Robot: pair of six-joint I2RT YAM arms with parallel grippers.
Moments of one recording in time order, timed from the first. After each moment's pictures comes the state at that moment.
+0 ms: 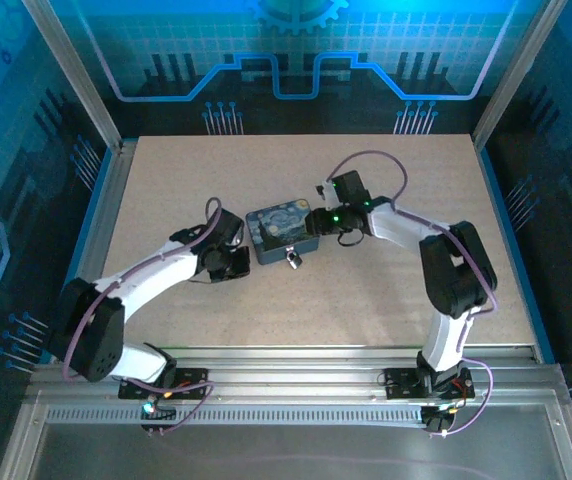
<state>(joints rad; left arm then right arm) -0.45 1.44 0.90 -0.62 0.13 -0.68 0.43 1.81 1.18 -0.30 -0.29 0.32</state>
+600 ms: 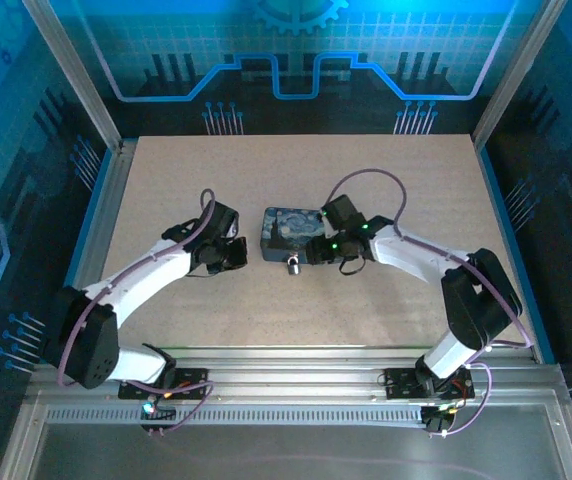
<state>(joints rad) -0.42 1.37 0.91 -0.64 0.11 -0.64 0.62 1.62 1.06 -0.52 -0.11 0.41</state>
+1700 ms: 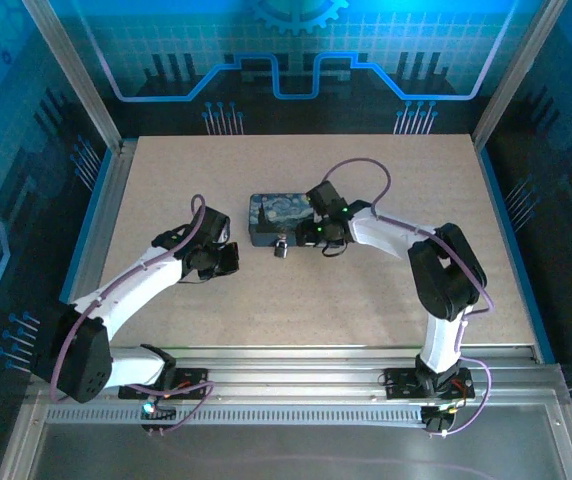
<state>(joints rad) -0.40 1.30 0.87 -0.68 0.11 -0.63 0.56 1.87 1.29 -0.50 -0.06 0.53</state>
